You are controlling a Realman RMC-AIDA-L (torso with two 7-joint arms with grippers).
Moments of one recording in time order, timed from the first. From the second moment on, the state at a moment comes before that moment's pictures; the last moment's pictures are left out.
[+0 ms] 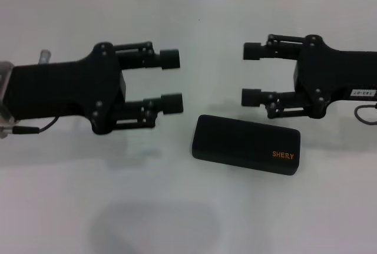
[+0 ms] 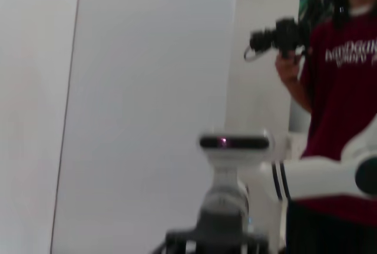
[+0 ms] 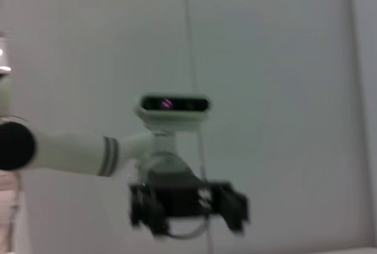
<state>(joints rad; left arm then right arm) -0.45 -2.01 1.00 0.80 1.49 1.90 -1.36 0.47 2.02 -1.16 -0.89 -1.44 -1.68 1.36</state>
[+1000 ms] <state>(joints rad) -0.45 -2.00 0.88 0.71 1.59 1.89 -1.28 0.49 2.01 -1.13 -0.88 -1.44 -1.82 1.40</state>
